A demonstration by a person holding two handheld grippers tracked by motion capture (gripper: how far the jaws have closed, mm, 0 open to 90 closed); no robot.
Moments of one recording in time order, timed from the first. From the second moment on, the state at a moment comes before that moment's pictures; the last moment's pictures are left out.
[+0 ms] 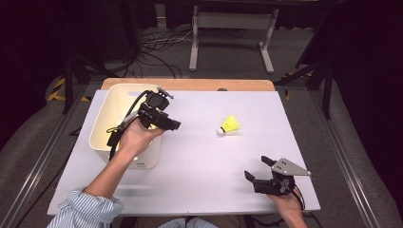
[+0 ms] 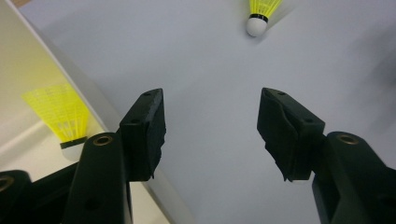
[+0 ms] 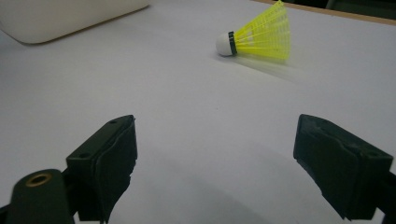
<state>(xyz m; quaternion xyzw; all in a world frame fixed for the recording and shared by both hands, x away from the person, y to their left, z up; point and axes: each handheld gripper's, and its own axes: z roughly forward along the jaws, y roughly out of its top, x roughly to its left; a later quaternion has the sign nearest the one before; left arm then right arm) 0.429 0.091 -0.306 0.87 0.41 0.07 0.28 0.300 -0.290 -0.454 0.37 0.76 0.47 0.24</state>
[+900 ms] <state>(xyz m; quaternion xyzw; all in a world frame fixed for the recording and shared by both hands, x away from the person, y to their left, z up) 0.420 0.057 -0.328 0.87 0.39 0.07 0.28 0.332 -0.288 -0.437 0.41 0.75 0.47 0.23</state>
